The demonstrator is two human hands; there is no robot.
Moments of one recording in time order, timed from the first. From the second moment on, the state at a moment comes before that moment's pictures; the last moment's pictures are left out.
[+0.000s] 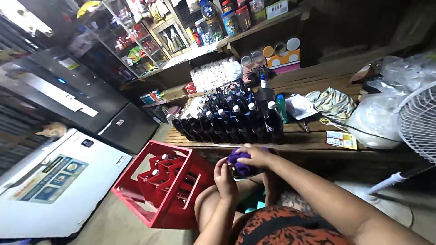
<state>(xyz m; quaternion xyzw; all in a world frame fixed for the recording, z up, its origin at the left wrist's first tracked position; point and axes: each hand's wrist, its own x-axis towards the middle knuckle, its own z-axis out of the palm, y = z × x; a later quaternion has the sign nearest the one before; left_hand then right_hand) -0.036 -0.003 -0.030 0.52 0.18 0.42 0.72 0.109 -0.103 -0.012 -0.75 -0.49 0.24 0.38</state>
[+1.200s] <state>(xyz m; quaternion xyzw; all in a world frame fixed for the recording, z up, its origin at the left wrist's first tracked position) -0.047 -0.027 -0.037 0.58 0.08 0.40 0.70 0.142 -0.116 -0.033 -0.78 -0.42 0.29 0.37</state>
